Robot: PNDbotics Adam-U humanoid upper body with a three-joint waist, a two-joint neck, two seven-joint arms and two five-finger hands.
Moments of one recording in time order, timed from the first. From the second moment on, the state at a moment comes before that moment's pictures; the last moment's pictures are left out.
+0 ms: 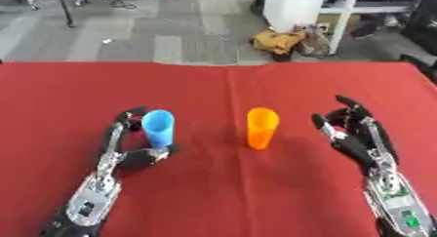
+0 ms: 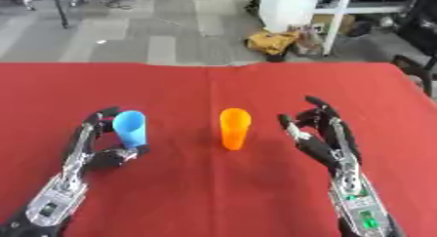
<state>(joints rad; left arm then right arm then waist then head) -0.77 0.13 -0.15 -0.89 -0.19 -0.22 0.22 -0.44 -0.21 -0.07 -1.38 0.05 -0.15 -0.08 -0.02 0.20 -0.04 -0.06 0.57</state>
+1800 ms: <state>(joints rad) -0.78 0.12 -0.15 -0.91 -0.20 -0.25 0.13 -0.45 -0.20 -0.05 -1.38 0.05 -0.16 -0.07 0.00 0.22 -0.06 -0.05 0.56</state>
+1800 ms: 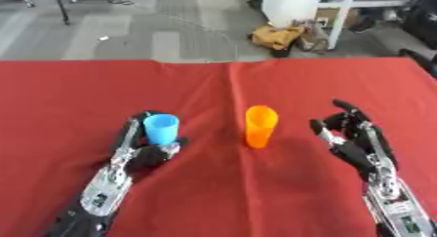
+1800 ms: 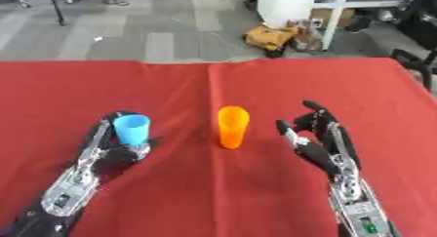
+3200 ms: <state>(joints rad) -0.44 0.27 -0.20 -1.61 0.01 -0.16 0.11 -0.57 -0.26 0.00 -1.14 0.22 -0.26 0.04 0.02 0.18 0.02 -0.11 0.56</state>
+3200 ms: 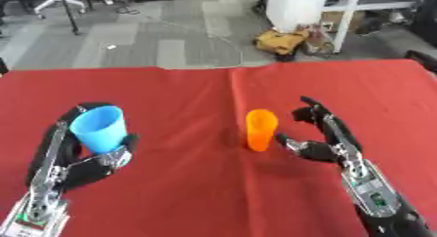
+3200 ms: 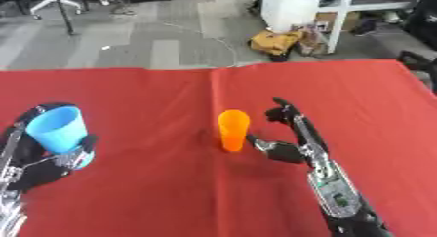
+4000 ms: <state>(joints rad) -0.39 0.26 -0.19 -1.66 0.02 -0.15 0.11 -0.67 -0.23 0.01 -0.97 0.25 -0.28 0.05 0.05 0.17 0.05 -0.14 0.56</state>
